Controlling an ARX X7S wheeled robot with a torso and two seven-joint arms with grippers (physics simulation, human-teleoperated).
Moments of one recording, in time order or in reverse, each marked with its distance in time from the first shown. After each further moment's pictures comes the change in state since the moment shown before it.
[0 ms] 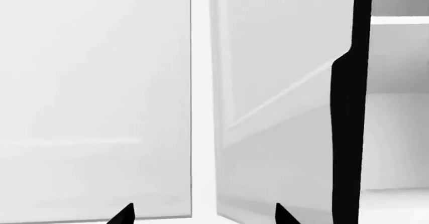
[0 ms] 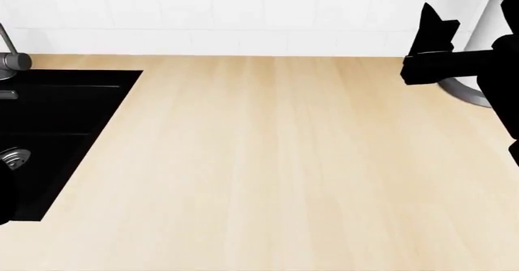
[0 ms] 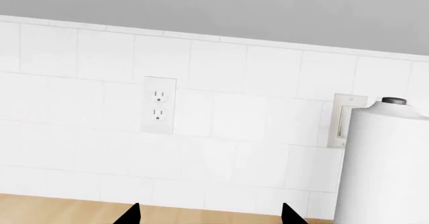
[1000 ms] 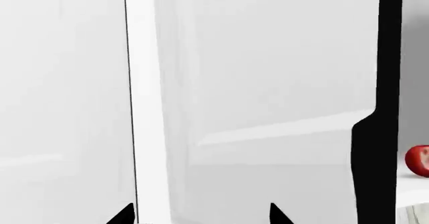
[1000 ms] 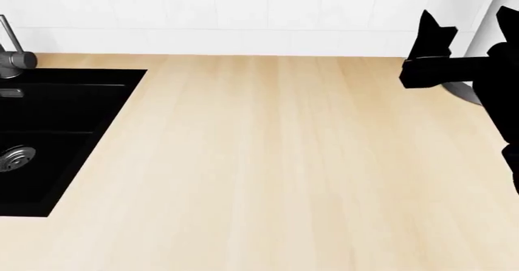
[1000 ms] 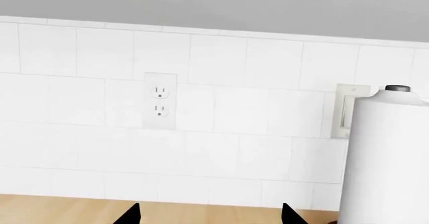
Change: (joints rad) left arm -0.227 0.061 0.145 -0.421 0.149 0.049 0.310; right arm -0.059 -0.005 0.012 0.012 -0.030 -0.042 -0.015
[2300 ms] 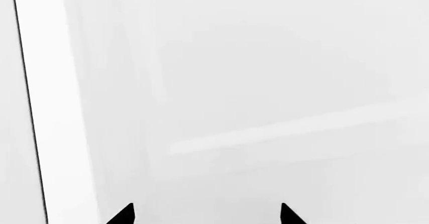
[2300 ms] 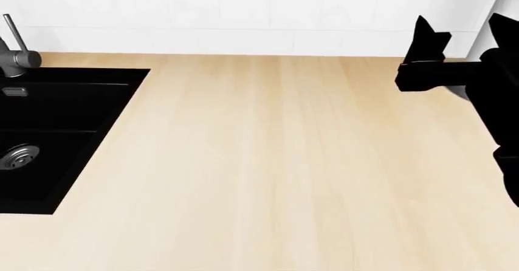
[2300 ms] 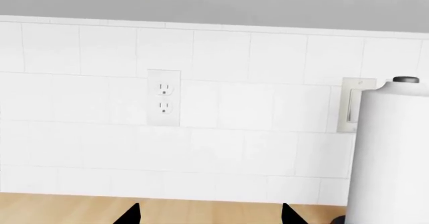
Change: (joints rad) left arm -0.133 0.102 0.223 -0.439 0.130 0.258 0.252; right arm -0.036 -0.015 0.001 0.007 -0.027 -0.026 -0.012
